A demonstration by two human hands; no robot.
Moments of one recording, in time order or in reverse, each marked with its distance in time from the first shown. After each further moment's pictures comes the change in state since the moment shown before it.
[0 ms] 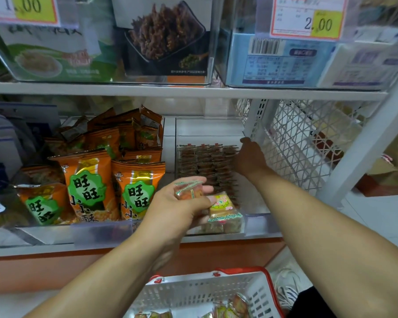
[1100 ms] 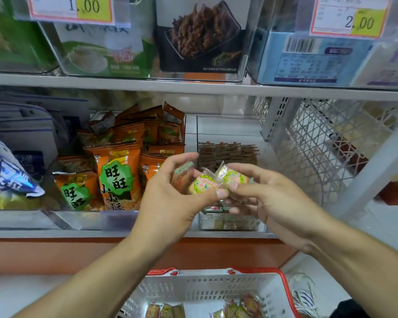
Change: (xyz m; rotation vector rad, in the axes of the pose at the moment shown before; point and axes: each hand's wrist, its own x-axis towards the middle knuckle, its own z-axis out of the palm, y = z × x) left_hand -0.025 0.019 -0.034 0.282 0.108 0.386; right_hand -0.172 -0.054 -0.055 1.054 -0.554 0.052
